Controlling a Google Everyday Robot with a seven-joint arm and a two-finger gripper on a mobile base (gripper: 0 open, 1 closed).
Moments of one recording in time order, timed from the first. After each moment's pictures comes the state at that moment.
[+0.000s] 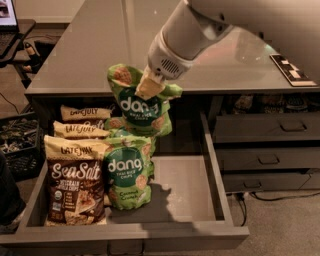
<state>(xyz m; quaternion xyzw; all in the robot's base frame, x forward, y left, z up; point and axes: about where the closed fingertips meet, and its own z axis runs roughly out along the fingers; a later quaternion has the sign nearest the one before) 0.547 0.024 0.926 -0.61 0.73 0.11 0.28</state>
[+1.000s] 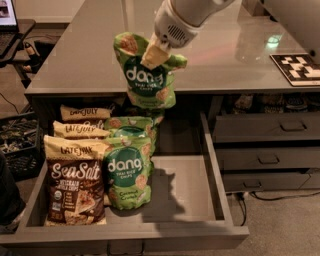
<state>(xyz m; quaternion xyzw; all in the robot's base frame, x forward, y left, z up) 0.603 0.010 0.972 -0.61 0.73 0.08 0.31</state>
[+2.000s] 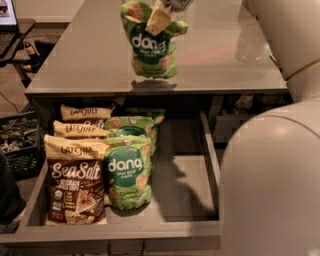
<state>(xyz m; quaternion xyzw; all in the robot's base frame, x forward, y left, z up) 0.708 -0.007 1.005 -0.61 0.72 0.07 0.32</state>
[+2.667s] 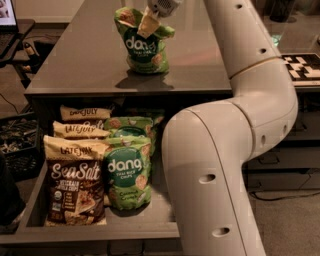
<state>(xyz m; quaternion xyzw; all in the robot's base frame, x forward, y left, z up) 0.765 0.016 0.971 -0.62 0.72 0.07 0.30</state>
